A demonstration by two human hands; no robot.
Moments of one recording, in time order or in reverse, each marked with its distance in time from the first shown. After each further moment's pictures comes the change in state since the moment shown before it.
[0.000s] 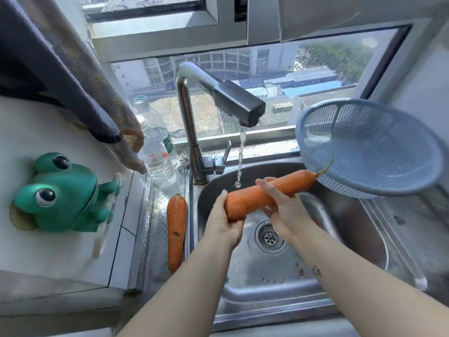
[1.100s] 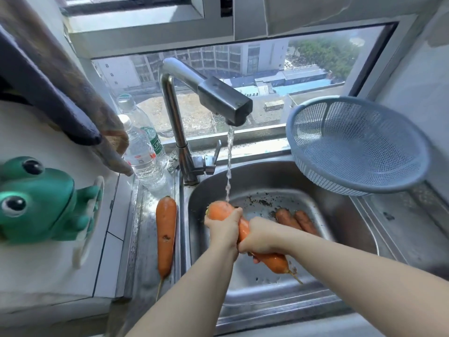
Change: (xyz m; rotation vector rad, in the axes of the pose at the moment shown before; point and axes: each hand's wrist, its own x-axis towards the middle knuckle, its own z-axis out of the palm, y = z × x) left_hand 0.032 -0.041 -0.017 0.566 0.234 0.248; right_hand -0.008 0.012 -0.005 -1.513 -0.385 0.341
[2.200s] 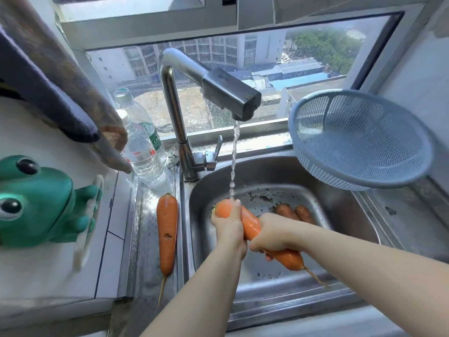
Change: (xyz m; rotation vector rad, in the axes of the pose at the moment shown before) left_hand 0.005 -0.006 0.007 -0.241 -0.067 -0.035; right_hand -0.014 0.002 -0.010 -0.042 -0.011 0.078
